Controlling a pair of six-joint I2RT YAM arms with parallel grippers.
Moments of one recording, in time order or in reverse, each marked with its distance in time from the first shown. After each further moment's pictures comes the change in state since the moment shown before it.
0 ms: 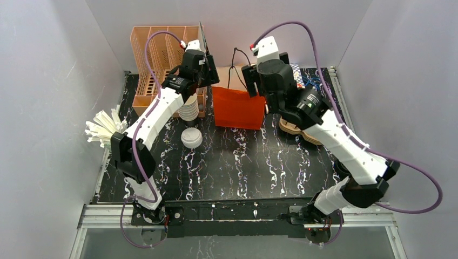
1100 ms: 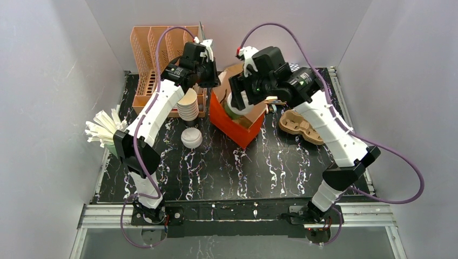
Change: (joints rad) left arm 0.005 0.094 0.226 -0.277 0.320 0.107; right arm -0.167 0.228 0.290 -0.383 -0.773 0.163
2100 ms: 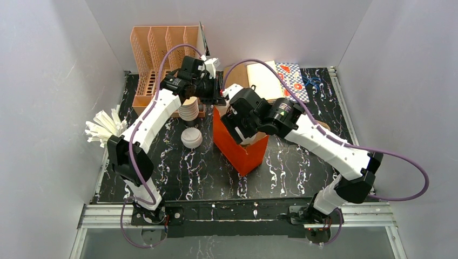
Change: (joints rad) left arm 0.002 -0.103 -0.224 -0.013 0.338 0.039; right arm 0.289 -0.130 -0.345 -0.014 0.328 0.048
